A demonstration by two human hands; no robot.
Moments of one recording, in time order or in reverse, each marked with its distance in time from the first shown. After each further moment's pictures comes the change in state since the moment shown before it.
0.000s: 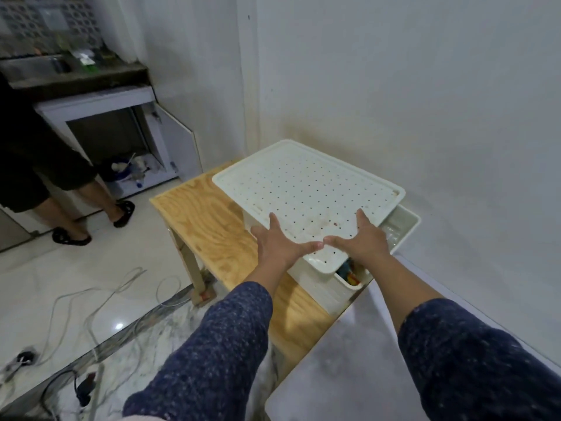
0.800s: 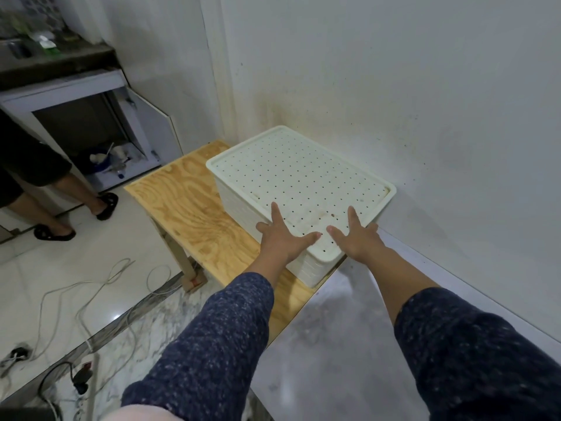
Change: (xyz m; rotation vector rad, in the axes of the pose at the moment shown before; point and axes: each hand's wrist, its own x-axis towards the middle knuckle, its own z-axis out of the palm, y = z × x) left_hand -0.023 0.004 0.056 0.046 -0.153 0.019; right_hand -0.016 0.060 -0.009 -0.139 -0.165 0.125
